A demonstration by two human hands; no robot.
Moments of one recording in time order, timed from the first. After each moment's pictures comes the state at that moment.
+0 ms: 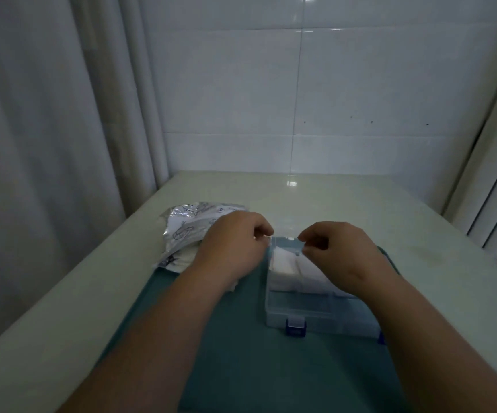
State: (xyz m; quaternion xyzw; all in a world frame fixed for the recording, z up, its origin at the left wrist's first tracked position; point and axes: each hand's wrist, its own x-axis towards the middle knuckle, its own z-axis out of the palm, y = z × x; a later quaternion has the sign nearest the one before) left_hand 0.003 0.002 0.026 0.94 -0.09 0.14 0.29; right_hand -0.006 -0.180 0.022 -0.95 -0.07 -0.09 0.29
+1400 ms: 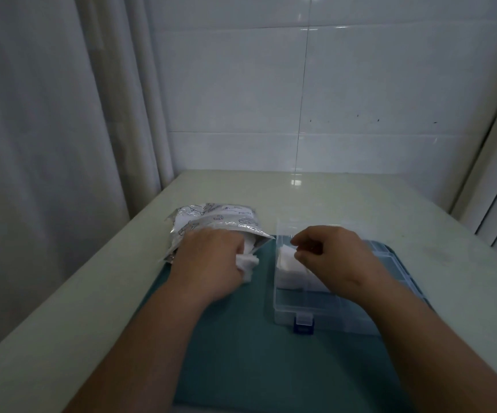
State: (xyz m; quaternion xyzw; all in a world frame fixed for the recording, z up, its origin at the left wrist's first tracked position) left_hand -0.014 0.044 0.009 0.98 -0.09 0.19 0.05; right_hand -0.012 -0.166 0.016 -0.94 -0.11 -0.08 0.32
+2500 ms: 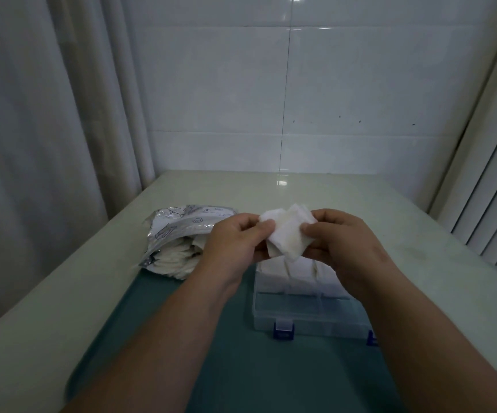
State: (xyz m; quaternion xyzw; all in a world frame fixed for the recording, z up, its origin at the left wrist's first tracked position) left_hand 0.012 -0.023 0.007 0.65 -0.02 0.02 0.76; right_hand -0.004 -0.185 0.030 -0.71 0.01 -0.02 0.70
